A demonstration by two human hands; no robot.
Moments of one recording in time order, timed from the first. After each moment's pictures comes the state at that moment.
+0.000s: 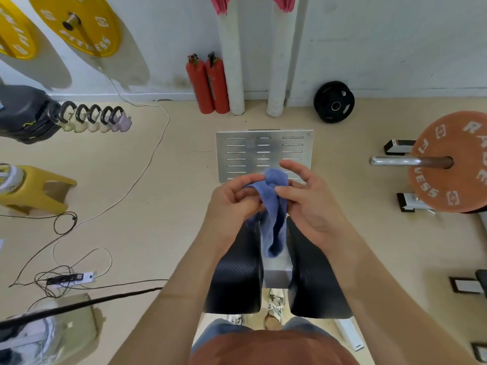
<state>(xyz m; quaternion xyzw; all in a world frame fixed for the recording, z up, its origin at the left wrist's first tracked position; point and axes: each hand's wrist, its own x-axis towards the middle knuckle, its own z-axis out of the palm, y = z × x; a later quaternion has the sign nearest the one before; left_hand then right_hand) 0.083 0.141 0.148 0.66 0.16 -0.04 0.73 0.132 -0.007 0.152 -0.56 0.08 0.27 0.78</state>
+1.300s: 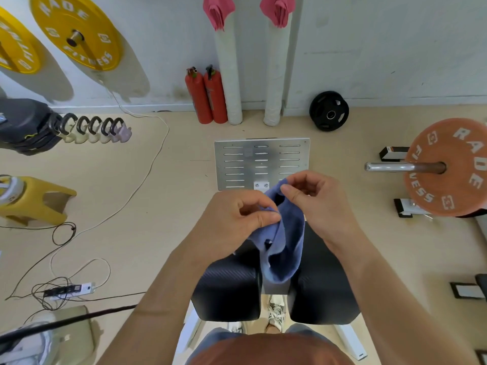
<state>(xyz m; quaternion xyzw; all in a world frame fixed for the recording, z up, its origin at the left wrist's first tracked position) 0.068 0.140 0.203 0.84 0.00 -0.08 0.54 0.122 -0.023 0.176 -0.77 0.00 0.12 0.63</state>
